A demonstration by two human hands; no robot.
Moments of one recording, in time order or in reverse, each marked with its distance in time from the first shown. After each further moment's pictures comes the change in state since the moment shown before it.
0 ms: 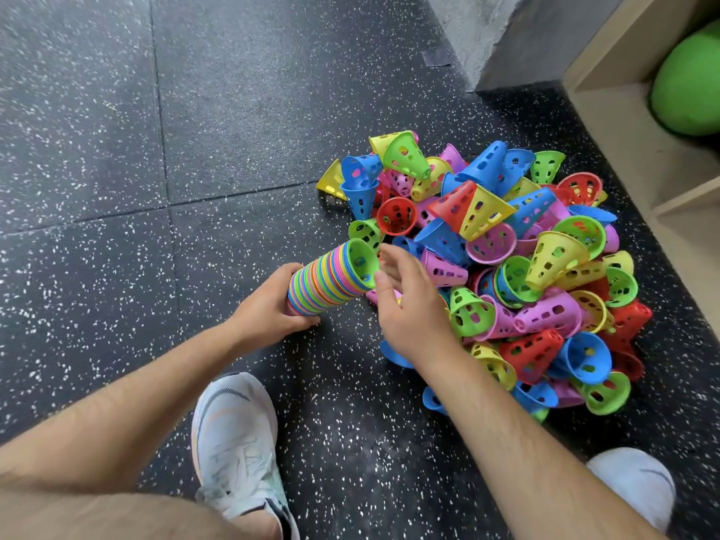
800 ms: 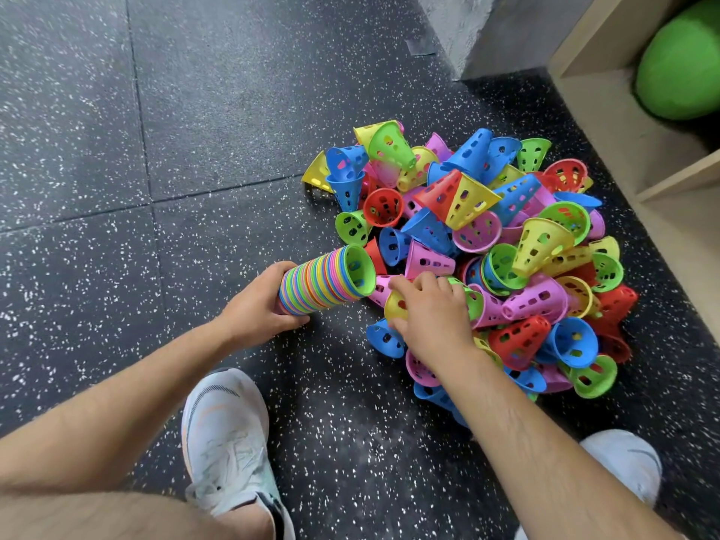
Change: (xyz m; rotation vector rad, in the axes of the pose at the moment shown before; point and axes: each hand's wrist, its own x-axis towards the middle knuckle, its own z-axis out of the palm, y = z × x) left_hand -0.001 0.000 0.004 0.065 -0.026 0.041; right_hand -0.014 0.041 -0.033 -0.995 -0.236 0.038
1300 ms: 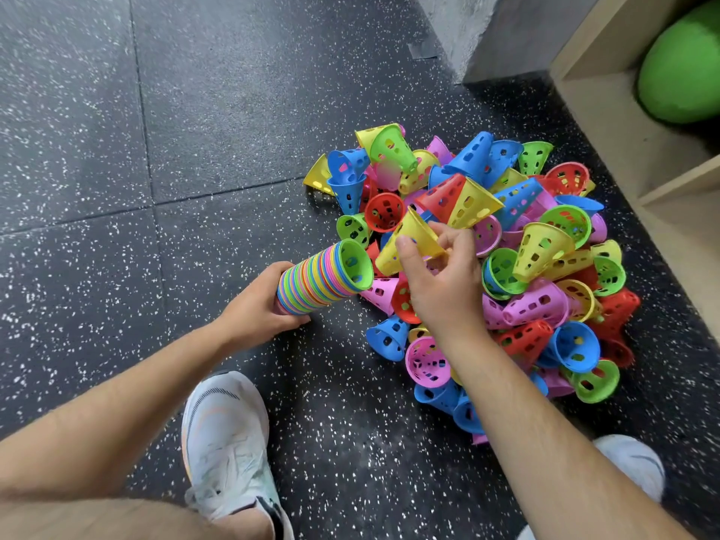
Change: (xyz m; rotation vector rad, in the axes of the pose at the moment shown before) left_hand 0.000 0.000 -0.002 -0.107 0.003 -0.026; right_hand 0.013 -0.015 -0.041 1.092 0.516 0.266
